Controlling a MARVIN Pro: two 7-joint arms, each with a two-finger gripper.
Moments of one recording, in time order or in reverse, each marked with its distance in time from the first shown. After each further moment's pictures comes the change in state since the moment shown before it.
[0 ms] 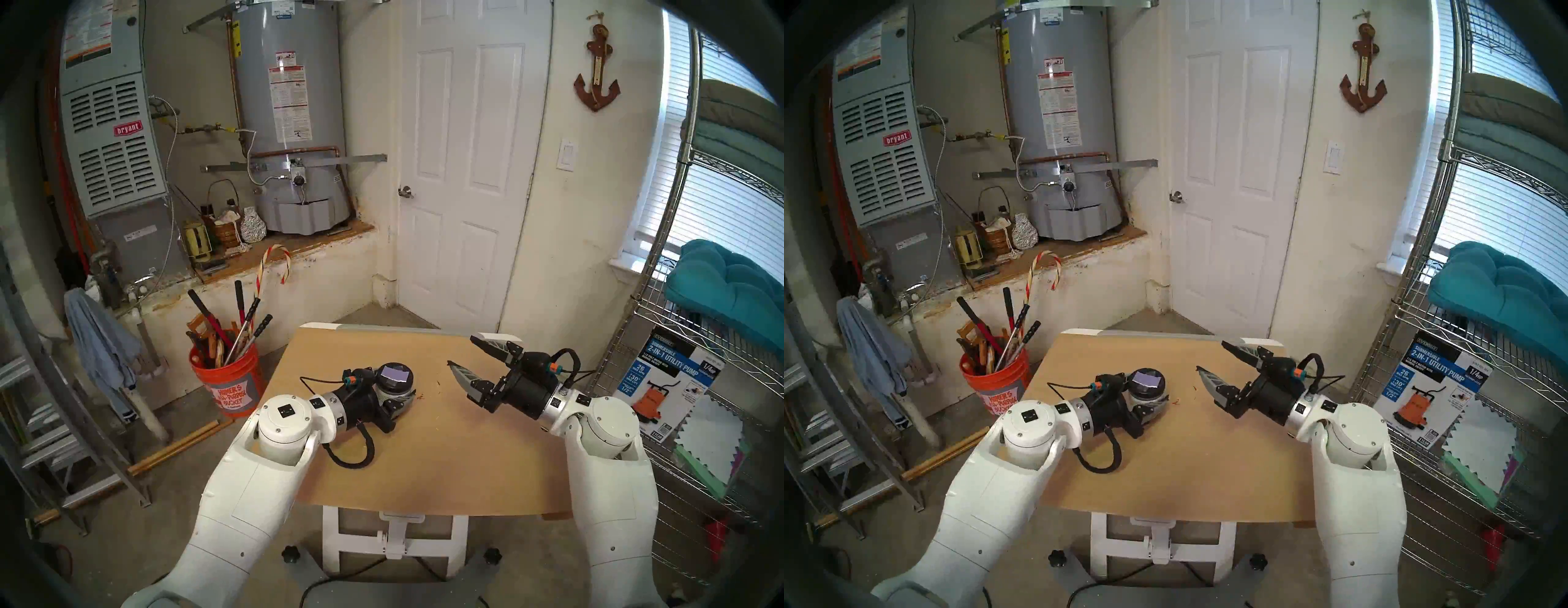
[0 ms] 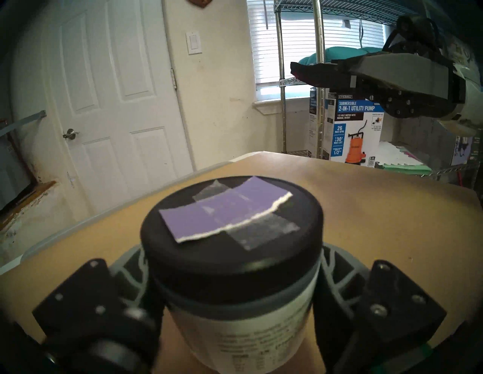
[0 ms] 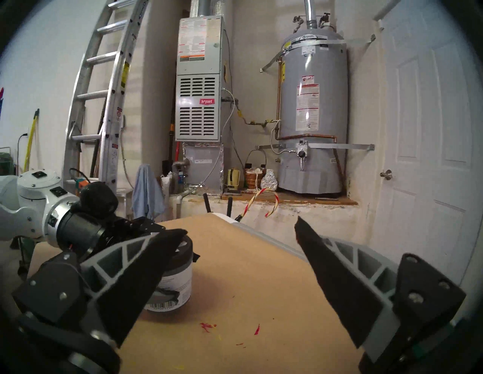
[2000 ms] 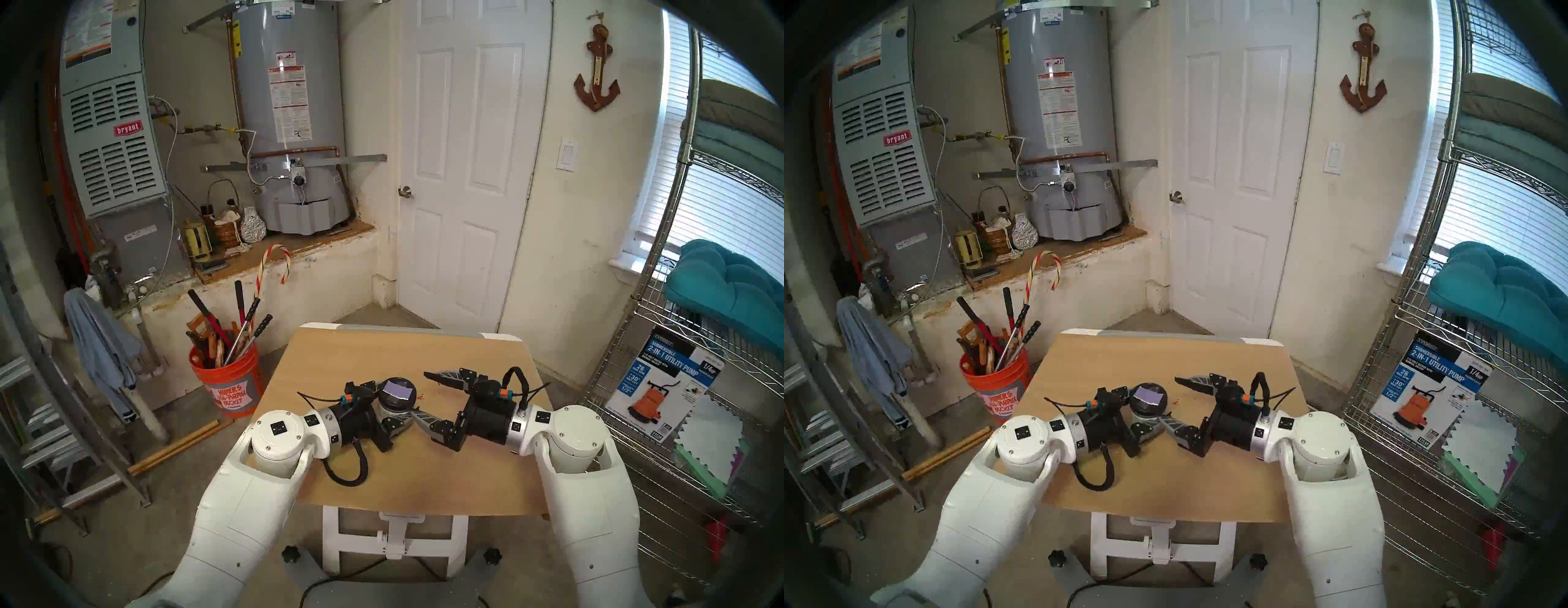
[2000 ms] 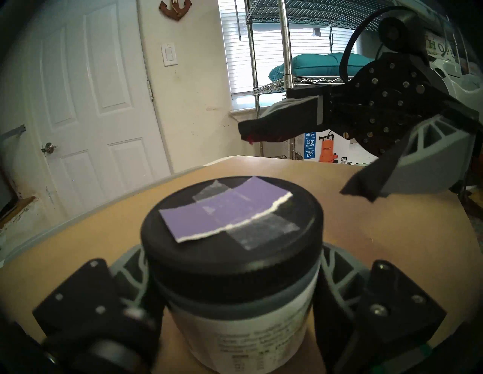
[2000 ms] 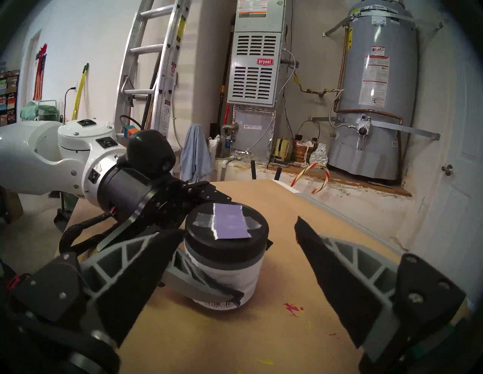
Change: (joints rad) left arm 0.043 -0.005 -0.028 0.021 -0.019 -0.111 -0.103; right arm -0.032 -0.007 -0.155 -0.024 -0.187 -0.015 0.054
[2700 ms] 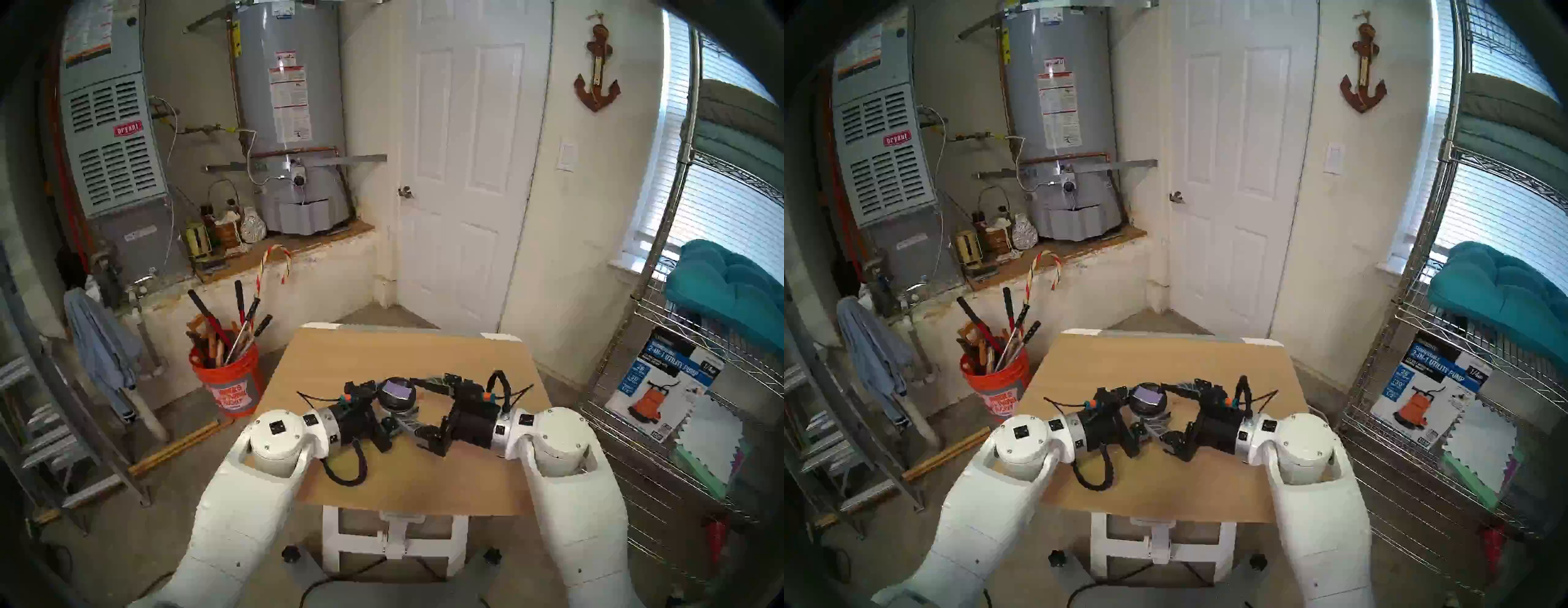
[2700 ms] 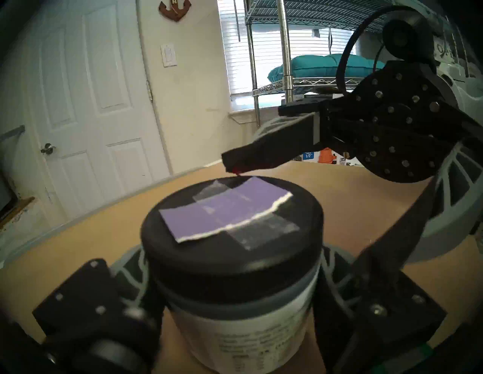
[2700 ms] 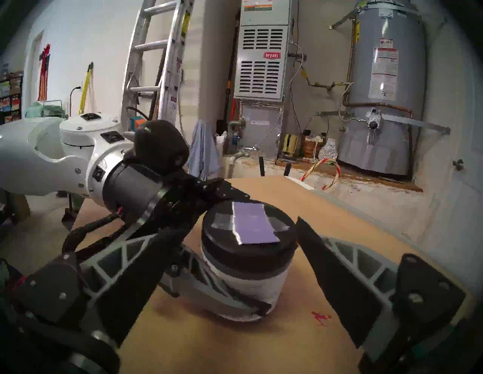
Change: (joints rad) left arm 0.002 -0.004 -0.010 -0.002 0.001 0.001 -0.014; right arm 0.002 -0.029 -0.053 0.013 -0.029 0.032 -0.027
